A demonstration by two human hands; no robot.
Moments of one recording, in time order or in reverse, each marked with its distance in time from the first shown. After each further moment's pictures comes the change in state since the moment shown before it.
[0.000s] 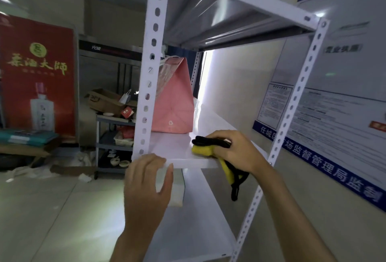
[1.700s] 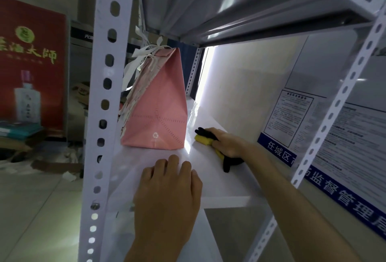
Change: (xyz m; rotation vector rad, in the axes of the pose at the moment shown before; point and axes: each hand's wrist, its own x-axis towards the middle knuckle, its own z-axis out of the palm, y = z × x) left_hand 0.057 0.034 0.083 0.369 -0.782 -0.075; right_hand 0.162 0.122 0.009 -0.334 -0.372 0.261
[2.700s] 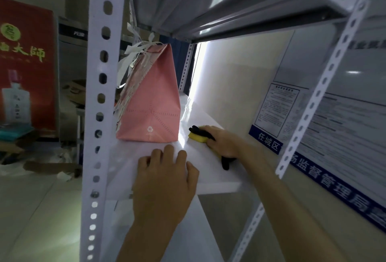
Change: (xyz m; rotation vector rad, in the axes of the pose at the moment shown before) left_hand 0.000 0.003 0.010 0.037 0.237 -0.009; right_hand -0.038 -0.001 0.009 -0.051 0.098 -0.057
